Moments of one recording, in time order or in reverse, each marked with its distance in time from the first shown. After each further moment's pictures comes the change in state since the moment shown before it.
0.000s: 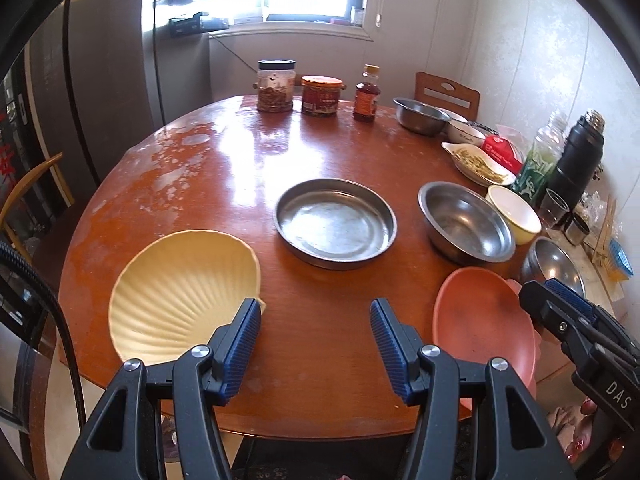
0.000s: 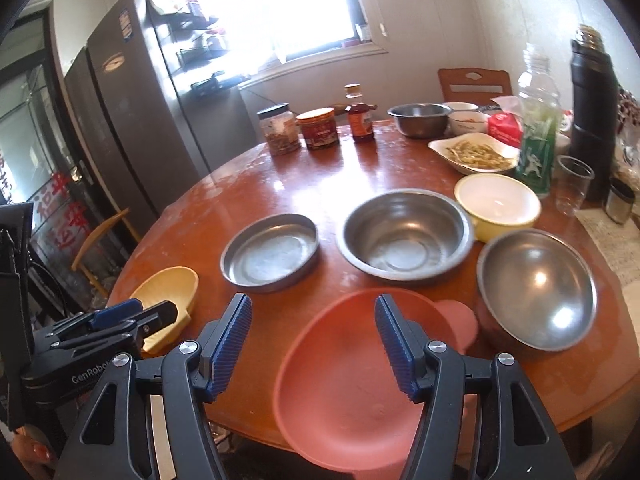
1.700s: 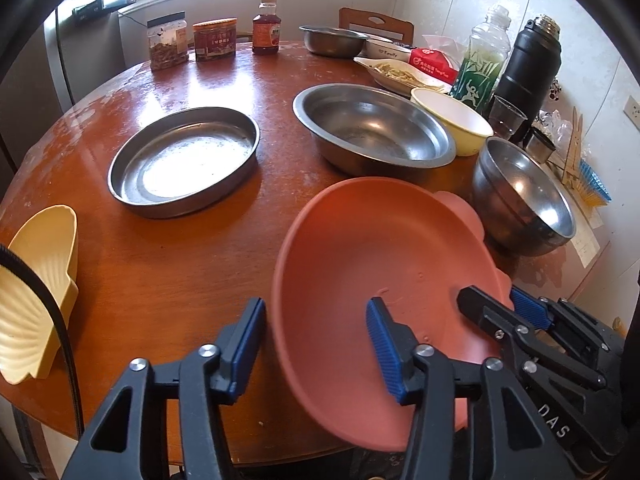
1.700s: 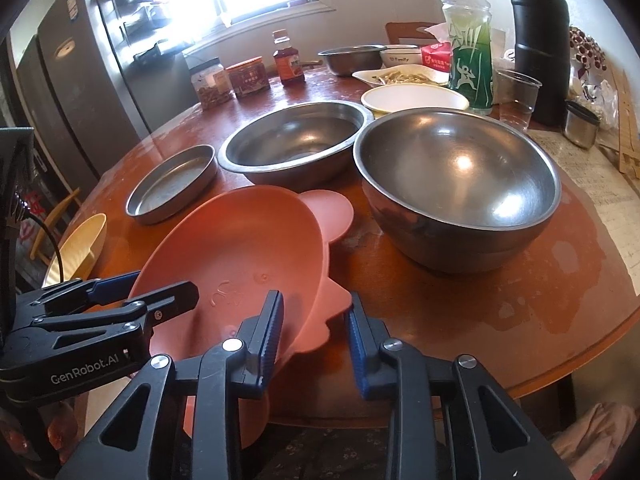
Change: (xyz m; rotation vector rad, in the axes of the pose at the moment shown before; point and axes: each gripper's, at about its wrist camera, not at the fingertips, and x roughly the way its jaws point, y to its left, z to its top) left arm 0.075 -0.088 -0.029 0.162 0.177 -0.179; right arm 0.029 -0.063 -0.054 0.046 0.130 -0.124
